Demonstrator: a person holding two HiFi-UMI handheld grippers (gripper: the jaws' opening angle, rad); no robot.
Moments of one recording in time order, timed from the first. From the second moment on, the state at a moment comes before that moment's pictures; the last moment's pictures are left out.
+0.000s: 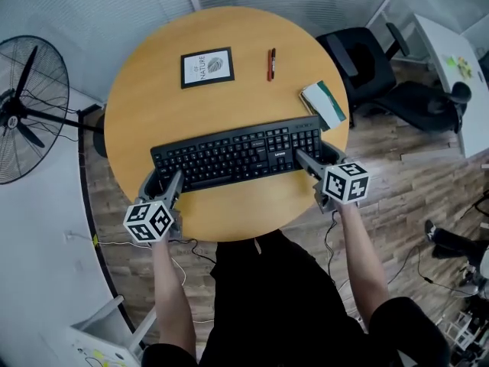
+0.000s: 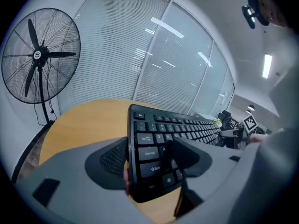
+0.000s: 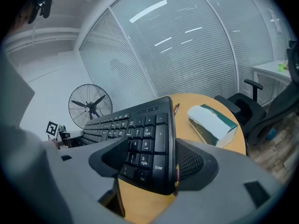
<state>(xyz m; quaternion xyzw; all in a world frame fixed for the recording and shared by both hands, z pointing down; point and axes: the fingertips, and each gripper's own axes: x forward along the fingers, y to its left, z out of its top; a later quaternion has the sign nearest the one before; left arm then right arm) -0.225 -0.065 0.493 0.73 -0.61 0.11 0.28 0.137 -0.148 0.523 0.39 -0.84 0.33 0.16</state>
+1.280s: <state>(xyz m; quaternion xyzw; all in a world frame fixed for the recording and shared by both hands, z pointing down) -0.235 -0.113 0.630 0.70 -0.57 0.18 0.39 0.132 -0.177 0.647 0.42 -0.78 0.39 0.26</state>
